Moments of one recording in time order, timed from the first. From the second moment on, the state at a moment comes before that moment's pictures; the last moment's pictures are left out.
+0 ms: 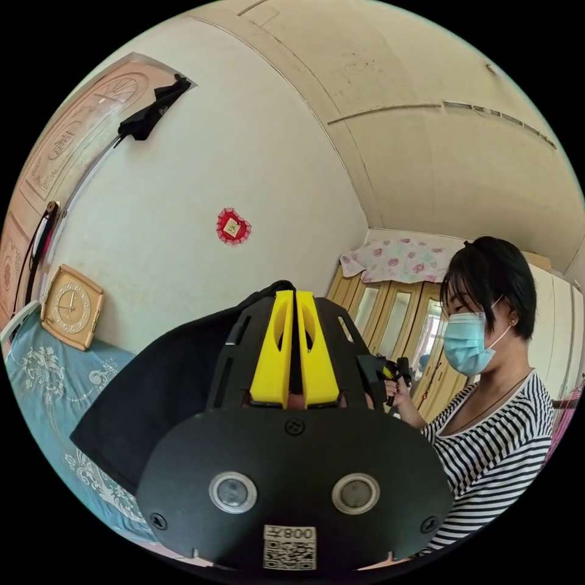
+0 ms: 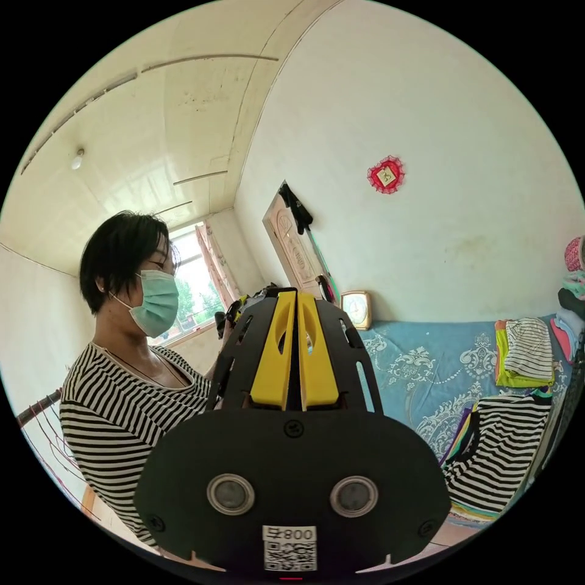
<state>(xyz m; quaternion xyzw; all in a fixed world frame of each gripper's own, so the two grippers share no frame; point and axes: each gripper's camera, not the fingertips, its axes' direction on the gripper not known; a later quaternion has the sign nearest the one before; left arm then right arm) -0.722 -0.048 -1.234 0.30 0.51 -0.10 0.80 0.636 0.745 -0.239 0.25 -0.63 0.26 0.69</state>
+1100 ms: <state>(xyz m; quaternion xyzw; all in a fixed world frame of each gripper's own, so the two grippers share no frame) -0.715 -0.024 -0.774 -0.22 0.38 -0.24 0.86 0.375 0.546 0.329 -0.27 -0.57 0.21 0.75</state>
